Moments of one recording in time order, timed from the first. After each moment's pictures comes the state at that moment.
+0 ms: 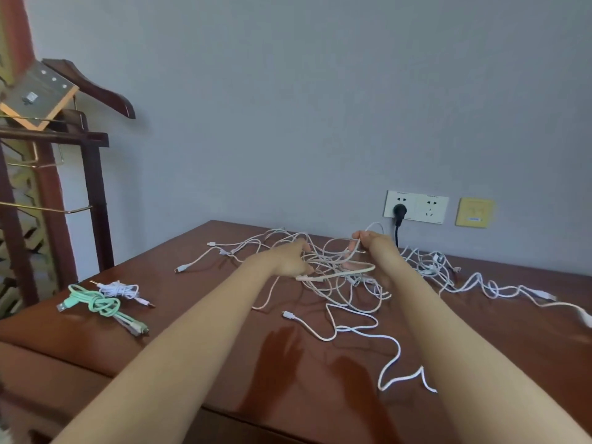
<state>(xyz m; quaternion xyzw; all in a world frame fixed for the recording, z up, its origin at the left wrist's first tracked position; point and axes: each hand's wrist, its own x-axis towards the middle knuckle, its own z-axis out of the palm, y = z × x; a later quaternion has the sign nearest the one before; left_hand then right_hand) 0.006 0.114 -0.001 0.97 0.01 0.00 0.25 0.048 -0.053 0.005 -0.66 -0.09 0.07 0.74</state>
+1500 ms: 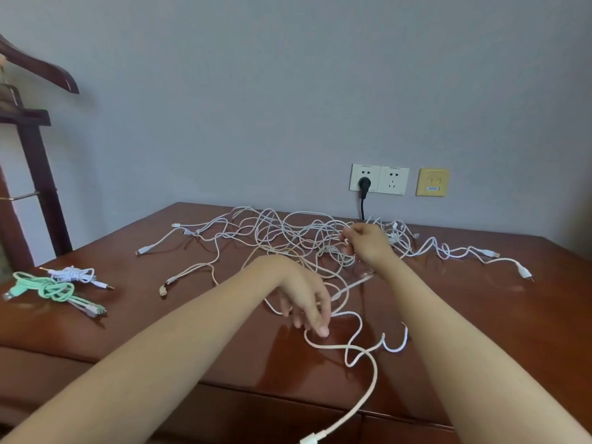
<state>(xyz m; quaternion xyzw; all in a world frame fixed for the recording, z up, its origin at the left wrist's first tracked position) -0.029 0.023 -0.018 0.92 -0.15 -0.33 0.14 0.059 -0.113 -0.031 -0.87 -0.14 -0.11 0.46</state>
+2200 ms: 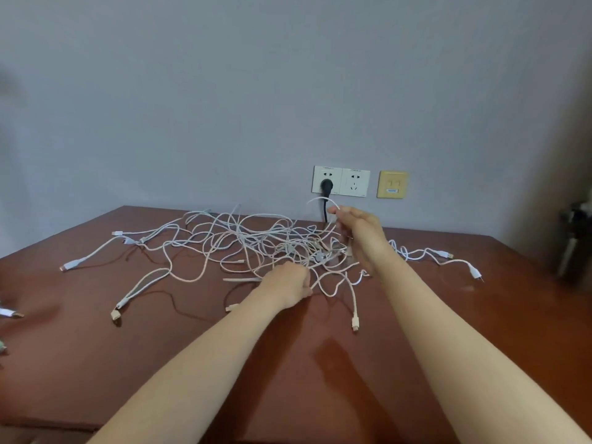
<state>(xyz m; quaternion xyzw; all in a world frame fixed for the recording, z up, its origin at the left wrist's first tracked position) 0.043 -0.019 -0.068 0.98 -0.11 0.06 0.15 0.067 -0.156 -0.004 -0.68 -0.13 -0.07 0.72</state>
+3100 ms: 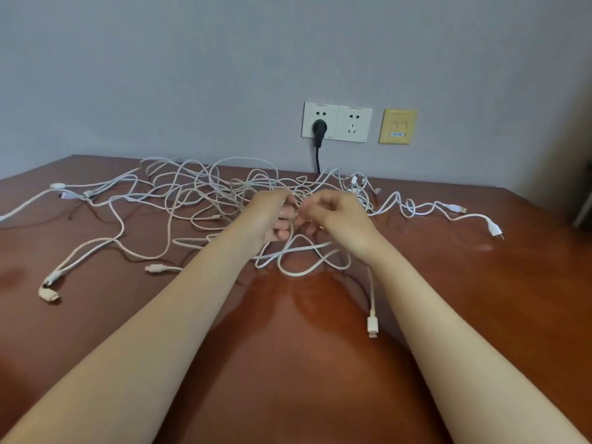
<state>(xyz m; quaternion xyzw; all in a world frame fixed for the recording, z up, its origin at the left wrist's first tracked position) 0.075 -0.030 -0.048 0.66 0.05 -0.04 0.75 0.079 -0.157 -0.055 -0.80 -0.23 -0.03 0.55</state>
